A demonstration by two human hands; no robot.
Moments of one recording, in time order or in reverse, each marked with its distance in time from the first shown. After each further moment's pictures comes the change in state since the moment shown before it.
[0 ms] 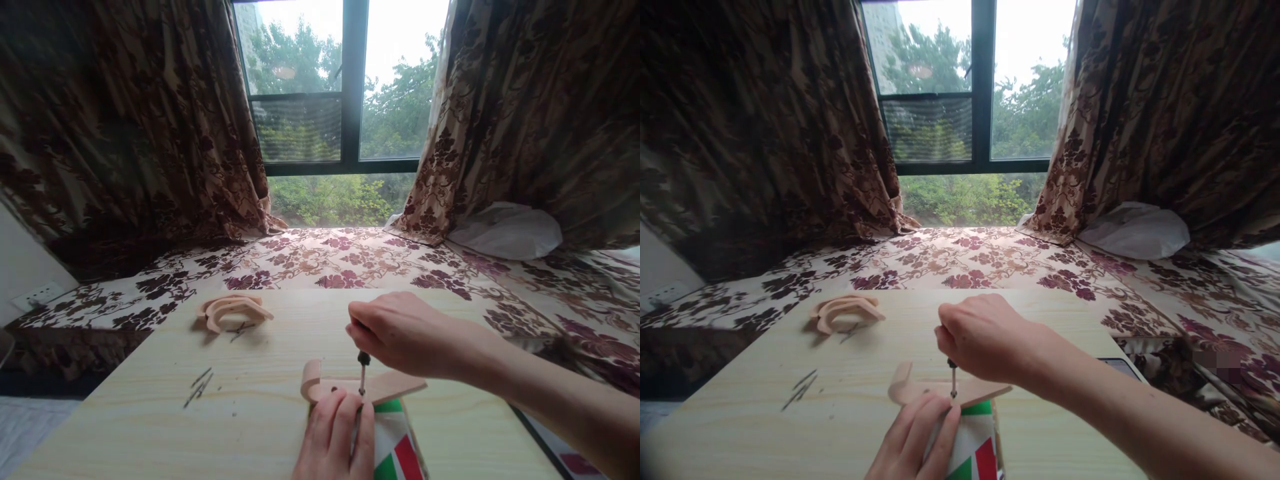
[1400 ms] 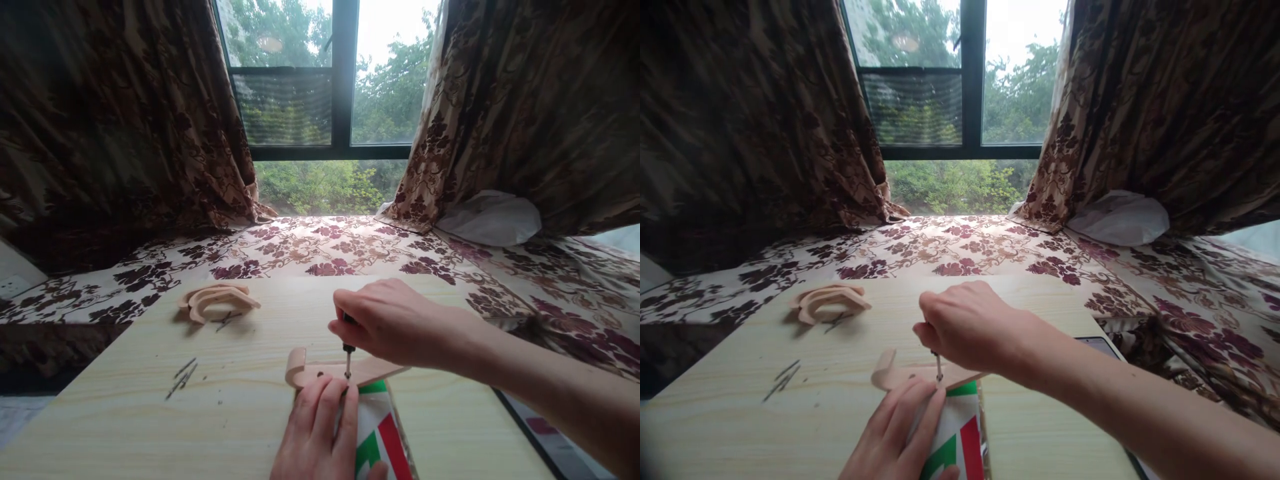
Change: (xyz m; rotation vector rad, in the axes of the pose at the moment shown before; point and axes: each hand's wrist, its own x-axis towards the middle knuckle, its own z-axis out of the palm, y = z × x) left_hand 0.017 0.000 -0.019 0.007 0.003 0.038; right_hand -0.004 -0.001 -0.004 0.030 -0.014 -0.041
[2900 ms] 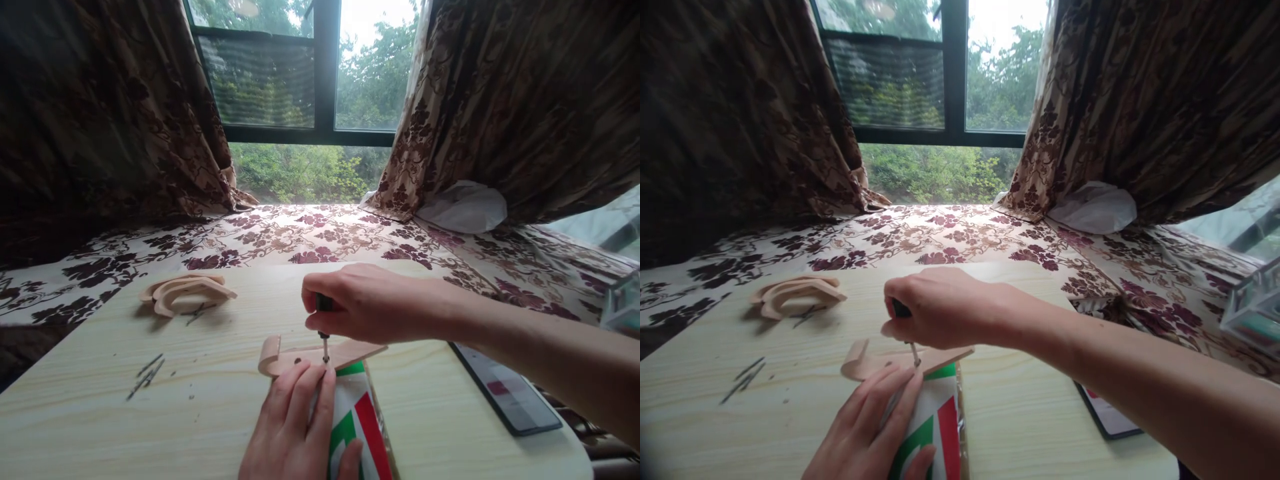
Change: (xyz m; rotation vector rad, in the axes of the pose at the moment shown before) left_hand 0.008 0.007 -0.006 -0.007 -0.041 -0.012; right_hand 0.002 0.008 -0.002 0.298 0.008 -0.089
